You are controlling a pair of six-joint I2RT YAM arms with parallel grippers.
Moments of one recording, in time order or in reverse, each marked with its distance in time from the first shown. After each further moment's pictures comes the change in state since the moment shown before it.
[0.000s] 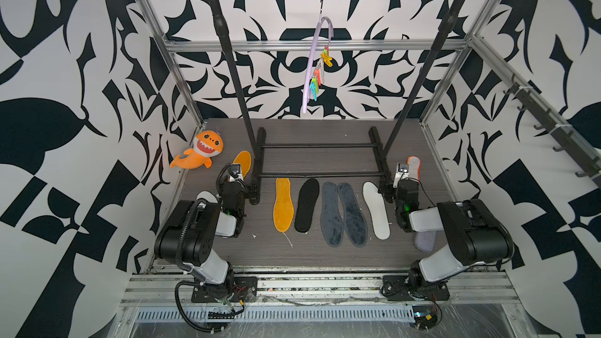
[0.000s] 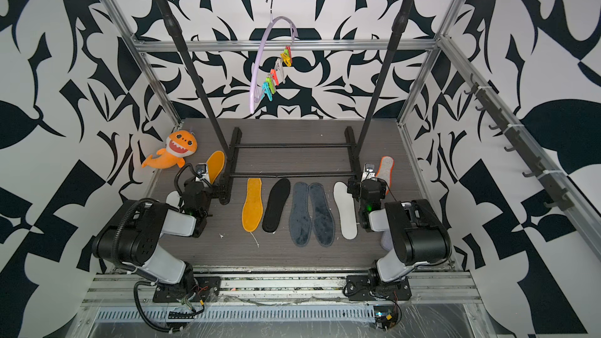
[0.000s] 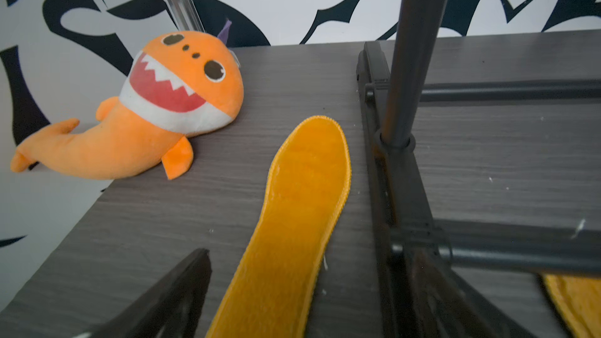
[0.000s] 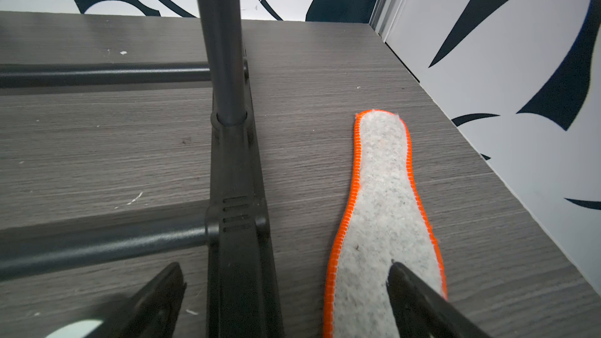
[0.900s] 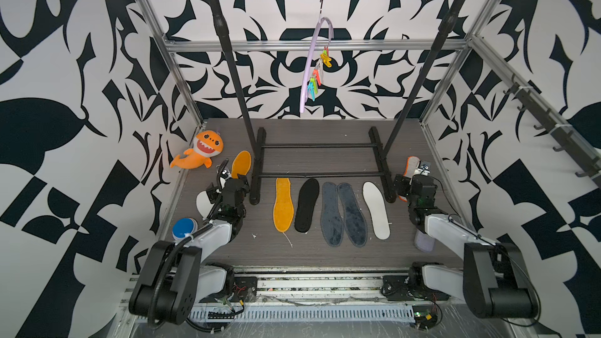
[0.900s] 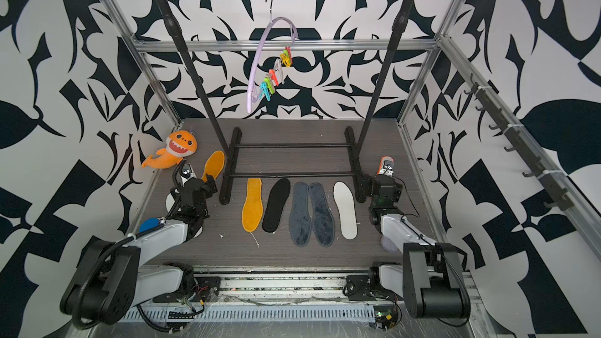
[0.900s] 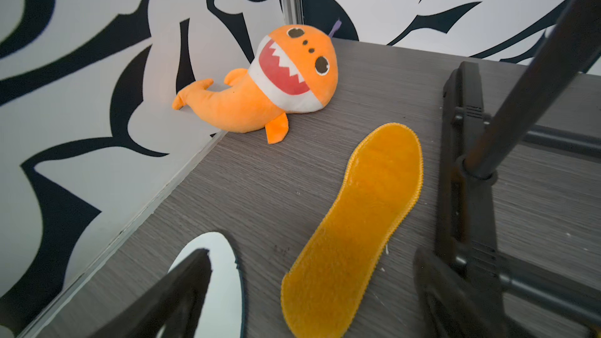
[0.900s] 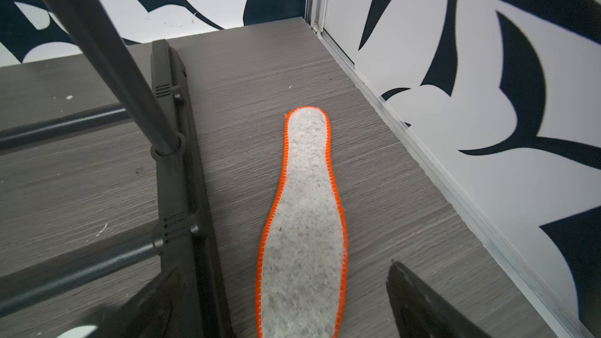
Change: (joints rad) left arm -0.060 -0.297 -0.001 -0.407 -0.338 -0.181; right arm -0.097 -0.315 0.062 -0.452 0.034 0.124
